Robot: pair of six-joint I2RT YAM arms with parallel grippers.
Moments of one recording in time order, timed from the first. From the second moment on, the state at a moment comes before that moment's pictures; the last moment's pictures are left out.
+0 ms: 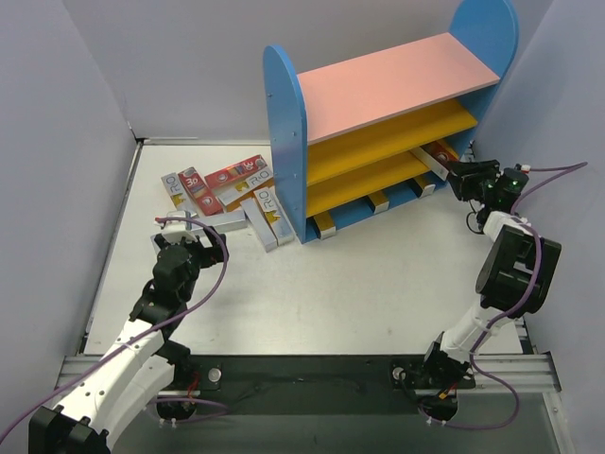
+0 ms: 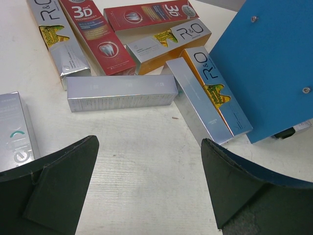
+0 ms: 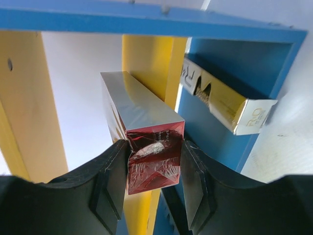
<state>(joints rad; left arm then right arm) -0.37 0.68 0.39 0.05 -0.32 -0.35 -0.42 1.79 1.02 0.45 -0.52 1.18</state>
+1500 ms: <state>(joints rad) -0.37 0.64 0.37 0.05 -0.32 -0.35 -0.27 1.76 1.15 0.15 -0.22 1.09</state>
